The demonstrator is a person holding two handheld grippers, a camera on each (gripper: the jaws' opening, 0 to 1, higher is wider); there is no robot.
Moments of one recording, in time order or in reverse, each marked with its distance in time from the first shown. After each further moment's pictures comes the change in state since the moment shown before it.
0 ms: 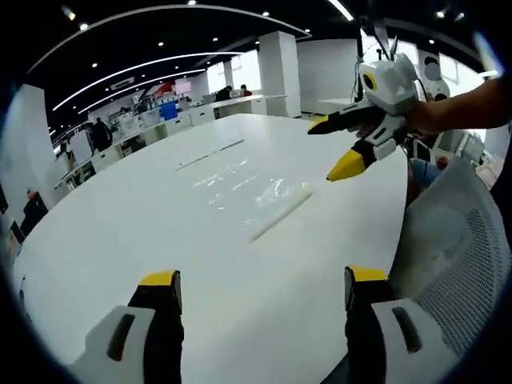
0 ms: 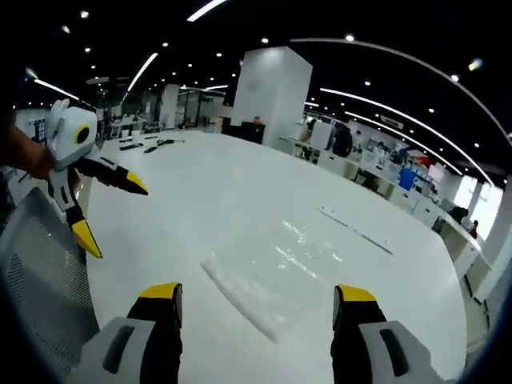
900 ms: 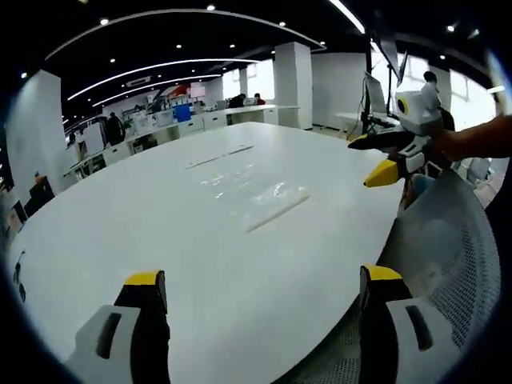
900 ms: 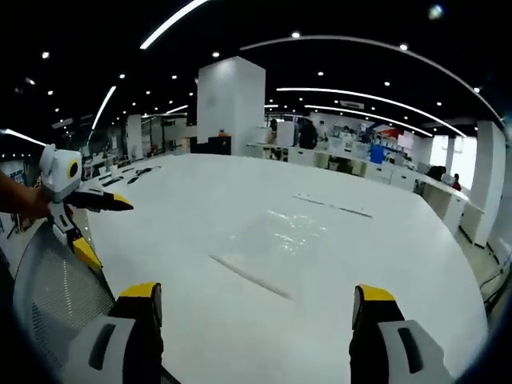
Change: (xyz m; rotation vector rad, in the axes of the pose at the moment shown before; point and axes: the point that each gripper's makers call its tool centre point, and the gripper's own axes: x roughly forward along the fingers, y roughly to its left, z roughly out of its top) left arm -0.037 -0.009 -0.017 -0.091 -0.073 0.041; right arm -0.066 0.023 -0.024 0.217 -0.050 -0.101
